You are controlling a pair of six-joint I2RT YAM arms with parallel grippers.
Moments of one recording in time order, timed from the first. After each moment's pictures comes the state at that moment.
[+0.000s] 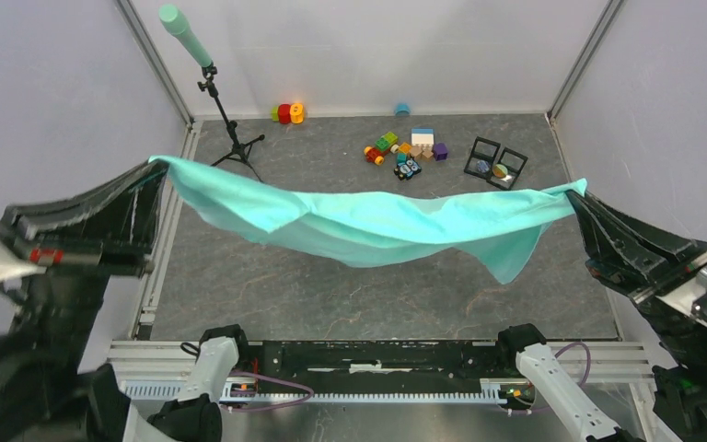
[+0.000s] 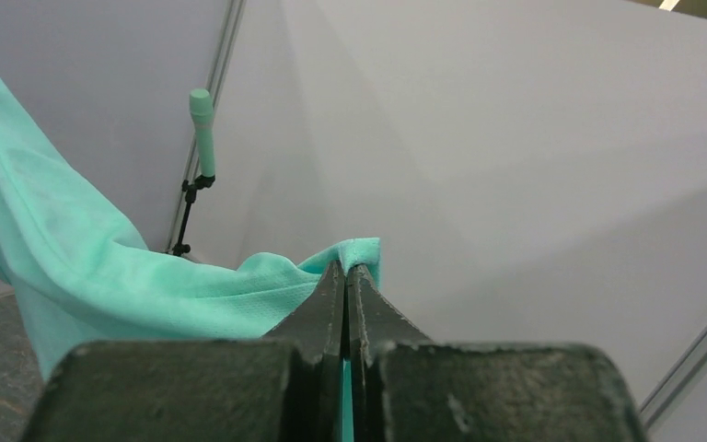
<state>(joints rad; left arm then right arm) 0.20 0.88 2.17 -0.72 0.54 -0.62 0.27 0.58 1.61 -0.49 -0.37 -0.19</state>
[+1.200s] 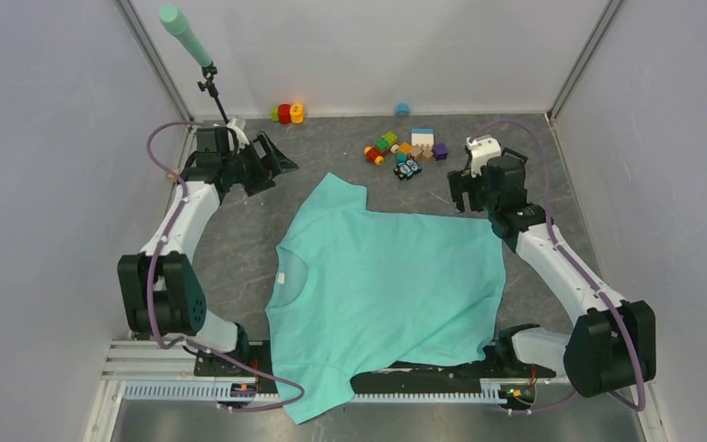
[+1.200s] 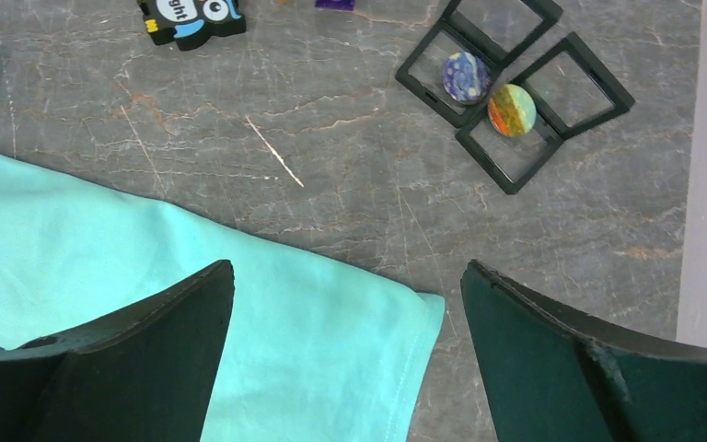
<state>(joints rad) 0.02 1.53 1.19 -0.40 0.50 -0.55 0.23 1.23 0.86 -0.19 0.11 -0.14</state>
